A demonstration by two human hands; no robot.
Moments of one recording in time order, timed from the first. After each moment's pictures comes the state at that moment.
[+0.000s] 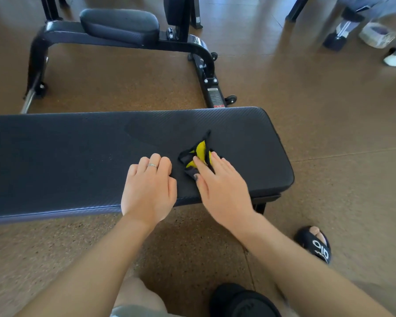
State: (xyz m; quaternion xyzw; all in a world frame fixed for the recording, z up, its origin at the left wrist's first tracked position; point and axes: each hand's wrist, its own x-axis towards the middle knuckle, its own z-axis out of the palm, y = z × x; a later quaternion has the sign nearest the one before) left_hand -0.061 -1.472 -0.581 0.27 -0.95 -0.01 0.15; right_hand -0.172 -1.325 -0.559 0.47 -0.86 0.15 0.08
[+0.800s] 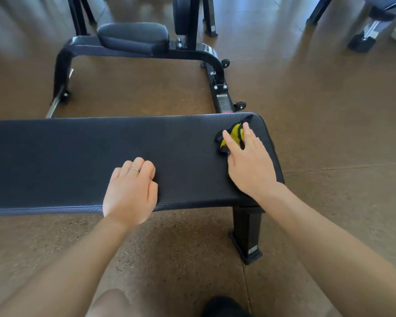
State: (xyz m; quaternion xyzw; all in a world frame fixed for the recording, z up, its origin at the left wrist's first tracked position) left_hand -0.063 -1.468 -0.579 0.29 -0.95 -0.01 0.14; right_hand -0.289 -1.301 -0.551 0.43 -0.89 0.13 0.02
